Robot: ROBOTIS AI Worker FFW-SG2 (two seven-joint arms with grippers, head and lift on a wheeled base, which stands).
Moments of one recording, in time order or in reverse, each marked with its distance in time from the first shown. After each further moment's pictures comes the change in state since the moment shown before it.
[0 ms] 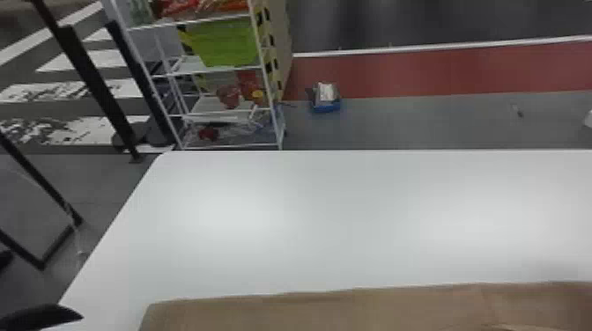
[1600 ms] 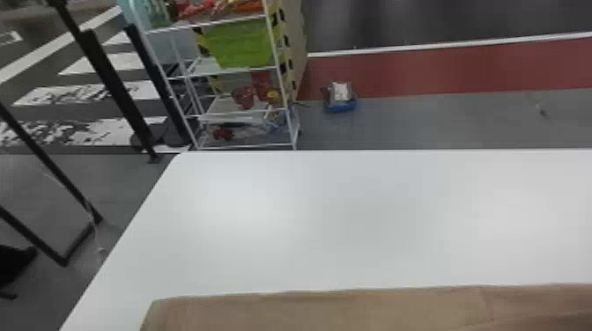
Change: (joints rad) left arm 0.023 0.023 -0.023 0.040 -0.033 -0.015 -0.021; right arm 0.010 0.013 0.061 0.158 0.190 -0.457 -0.057
